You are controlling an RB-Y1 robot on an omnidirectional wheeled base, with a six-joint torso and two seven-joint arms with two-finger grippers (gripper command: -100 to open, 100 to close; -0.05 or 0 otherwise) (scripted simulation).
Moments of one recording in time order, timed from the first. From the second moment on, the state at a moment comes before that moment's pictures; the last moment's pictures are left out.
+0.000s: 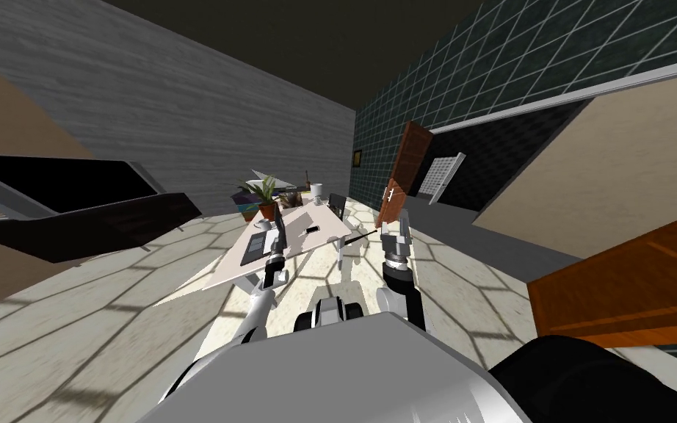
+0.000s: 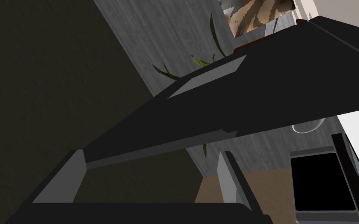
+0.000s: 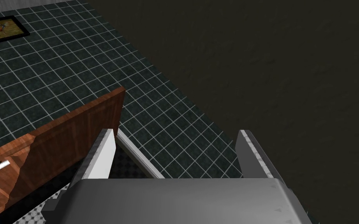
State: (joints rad) left arm -0.34 0.03 0.39 -0.87 -0.07 -0.79 -0.60; right arm 0.51 0.02 0.07 -2.27 -0.11 -0.63 0.02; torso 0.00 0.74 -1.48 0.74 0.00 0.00
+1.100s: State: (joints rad) left arm -0.14 0.05 0.26 -1.05 -0.11 -0.79 -0.50; right arm 0.51 0.02 0.07 -2.27 -0.11 -0.63 0.02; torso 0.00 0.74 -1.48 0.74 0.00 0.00
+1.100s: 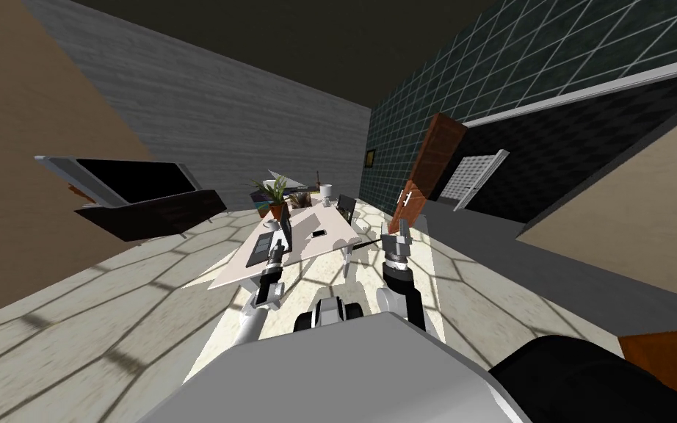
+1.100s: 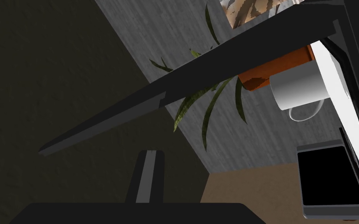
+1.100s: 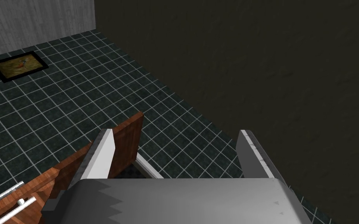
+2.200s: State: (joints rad) left arm 0.15 0.06 0.08 -1.33 -0.15 -0.80 -0.38; right arm 0.51 0.02 0.07 -2.27 -0.11 -0.63 0.02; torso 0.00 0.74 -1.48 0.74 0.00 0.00
